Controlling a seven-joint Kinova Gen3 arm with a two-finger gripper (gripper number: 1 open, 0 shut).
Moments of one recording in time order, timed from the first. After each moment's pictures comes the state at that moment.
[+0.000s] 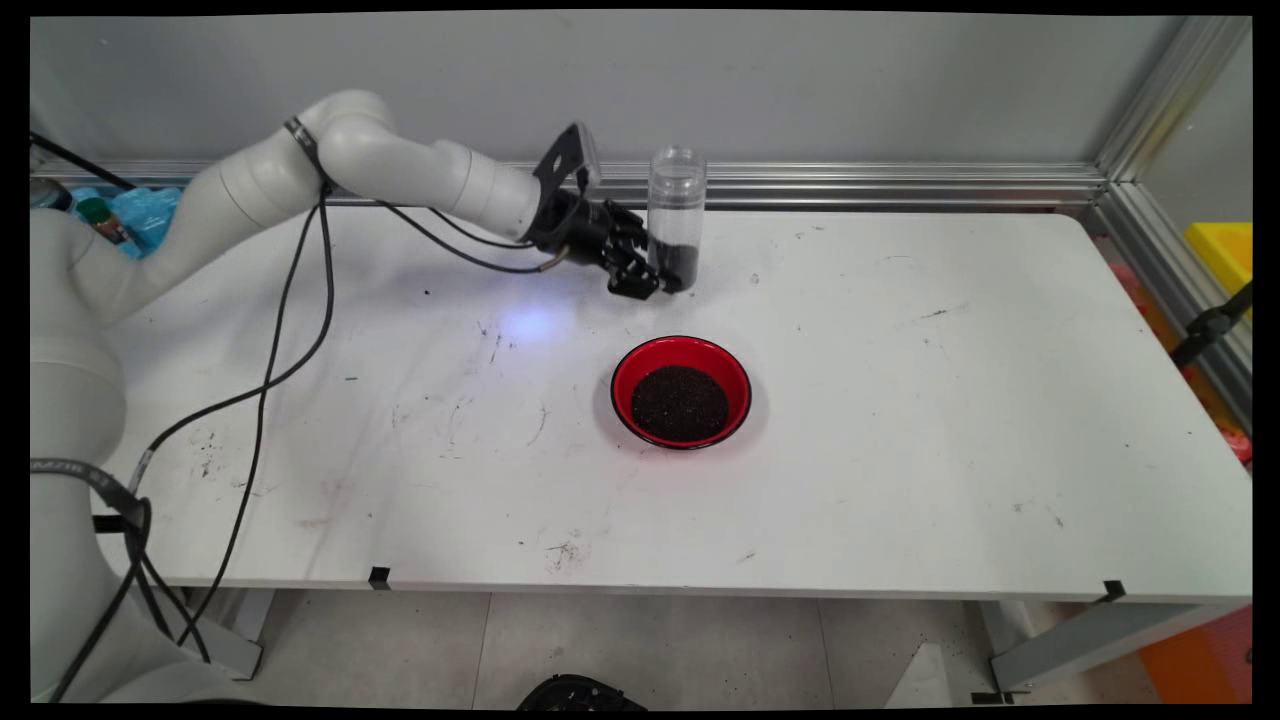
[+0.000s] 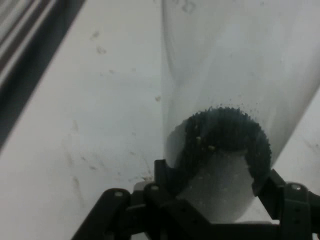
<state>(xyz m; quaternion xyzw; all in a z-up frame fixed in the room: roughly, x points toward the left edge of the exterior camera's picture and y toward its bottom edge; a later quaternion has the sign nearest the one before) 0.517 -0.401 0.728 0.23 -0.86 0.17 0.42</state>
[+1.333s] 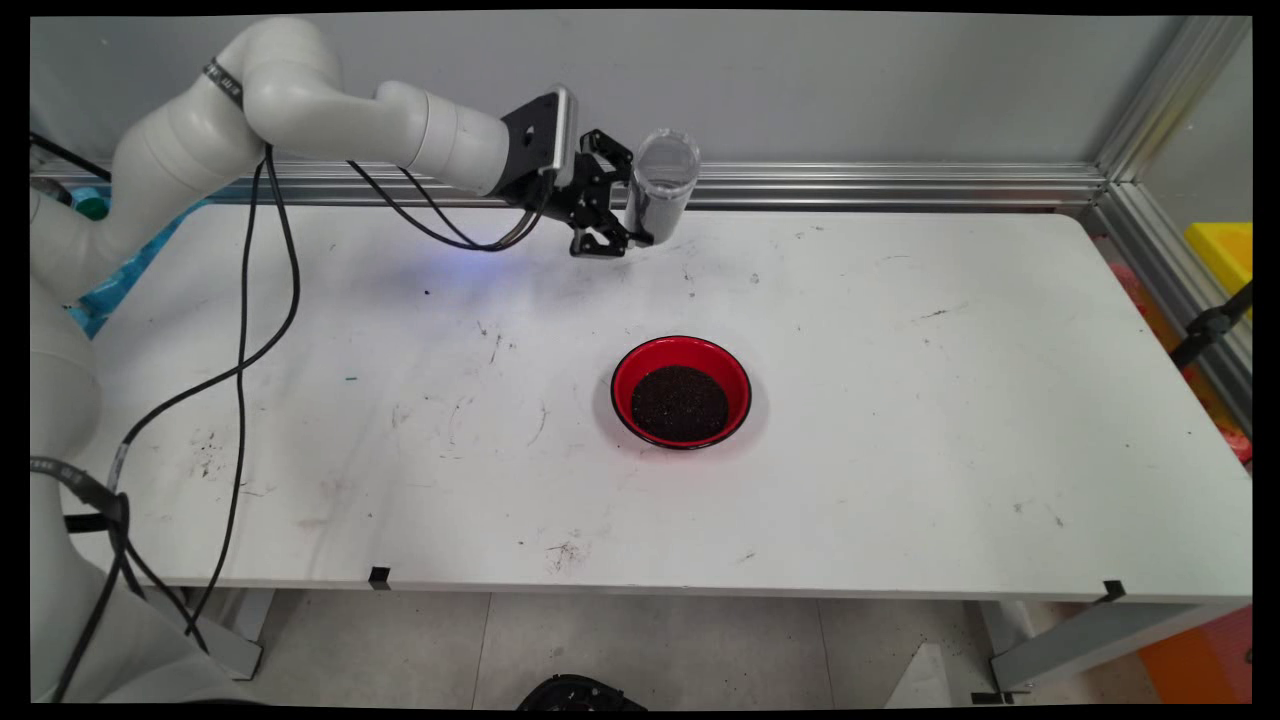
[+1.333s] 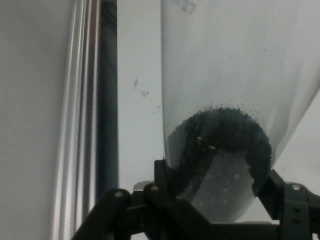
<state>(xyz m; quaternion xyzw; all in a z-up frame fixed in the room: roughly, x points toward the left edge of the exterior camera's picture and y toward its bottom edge) 0.519 -0.363 0.802 0.02 -0.89 0.34 0.31</state>
